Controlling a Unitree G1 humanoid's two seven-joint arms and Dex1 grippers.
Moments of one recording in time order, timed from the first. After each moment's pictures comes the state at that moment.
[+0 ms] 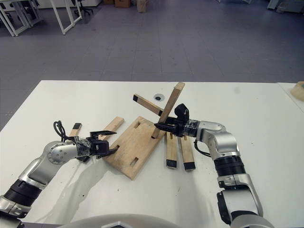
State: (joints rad) left arm -0.13 0.70 -0.35 -0.06 0.28 -0.17 -0.76; right arm -0.44 -0.48 0.11 0.25 0.40 0.55 0.97
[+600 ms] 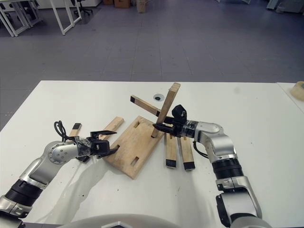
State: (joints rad) left arm -0.13 0.69 -0.35 -0.07 0.29 -0.16 -0.76; right arm -0.42 -0.47 0.13 0.24 0.36 0.44 0.94
